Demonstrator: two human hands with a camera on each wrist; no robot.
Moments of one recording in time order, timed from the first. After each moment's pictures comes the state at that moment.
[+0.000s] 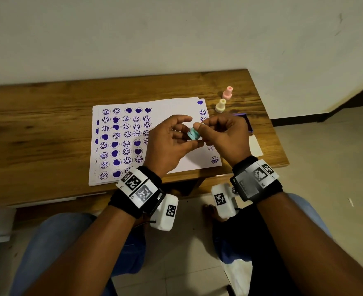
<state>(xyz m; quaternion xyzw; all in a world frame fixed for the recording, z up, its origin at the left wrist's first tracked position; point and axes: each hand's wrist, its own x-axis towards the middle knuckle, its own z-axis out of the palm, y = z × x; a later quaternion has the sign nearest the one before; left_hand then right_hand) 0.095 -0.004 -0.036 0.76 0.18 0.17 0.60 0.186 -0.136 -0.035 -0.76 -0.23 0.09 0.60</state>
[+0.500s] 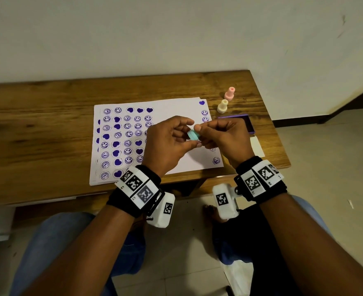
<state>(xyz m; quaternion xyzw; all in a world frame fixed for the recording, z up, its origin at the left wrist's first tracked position) 0.092 0.002 -0.032 0.80 0.16 0.19 0.54 0.184 -0.136 -0.026 -0.73 -0.19 0.20 0.63</state>
